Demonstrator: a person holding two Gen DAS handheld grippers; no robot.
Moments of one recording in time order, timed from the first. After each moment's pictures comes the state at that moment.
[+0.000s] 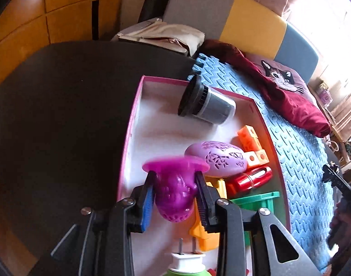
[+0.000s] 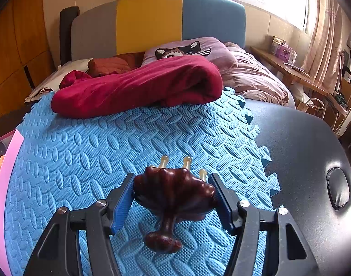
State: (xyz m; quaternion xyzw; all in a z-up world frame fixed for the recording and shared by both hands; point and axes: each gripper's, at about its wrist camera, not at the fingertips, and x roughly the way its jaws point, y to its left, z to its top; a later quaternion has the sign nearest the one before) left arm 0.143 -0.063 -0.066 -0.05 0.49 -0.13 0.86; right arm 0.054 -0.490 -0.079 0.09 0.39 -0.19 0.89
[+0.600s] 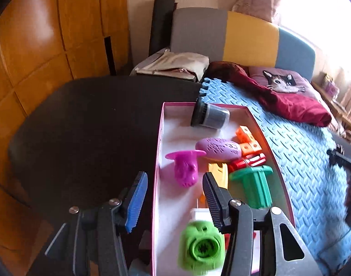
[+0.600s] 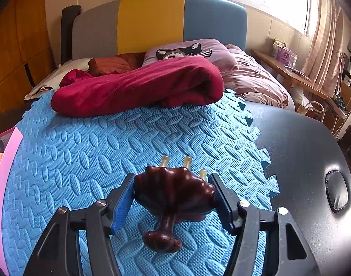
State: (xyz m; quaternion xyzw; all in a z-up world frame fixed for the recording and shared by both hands) left arm 0.065 -0.057 -0.020 0.03 0.40 -0.08 0.91; right arm 0.055 -0.487 -0.079 0.08 0.39 -0.19 0.90
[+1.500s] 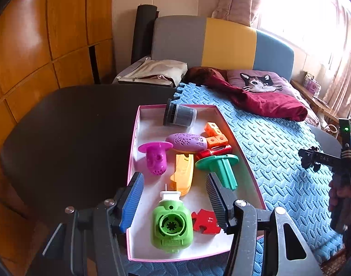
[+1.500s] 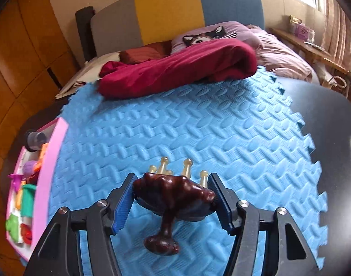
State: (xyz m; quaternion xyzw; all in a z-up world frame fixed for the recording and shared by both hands) left arm 0.028 -0.067 -0.009 0.02 0.38 -0.13 0.91; right arm 0.031 -0.426 -0.071 0.17 0.41 -0.09 0.89
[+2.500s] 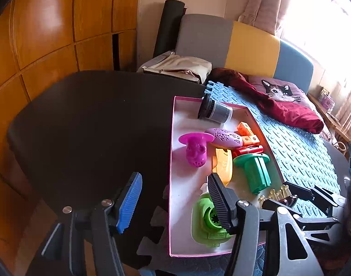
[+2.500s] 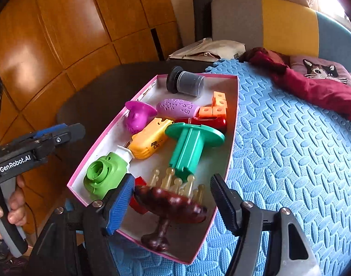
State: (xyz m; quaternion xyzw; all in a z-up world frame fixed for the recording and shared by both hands) left arm 0.035 -0.014 -0.026 -0.02 0.39 -0.09 0.91; right arm 0.021 -0.208 -0.062 0.06 0.41 0.16 0.90
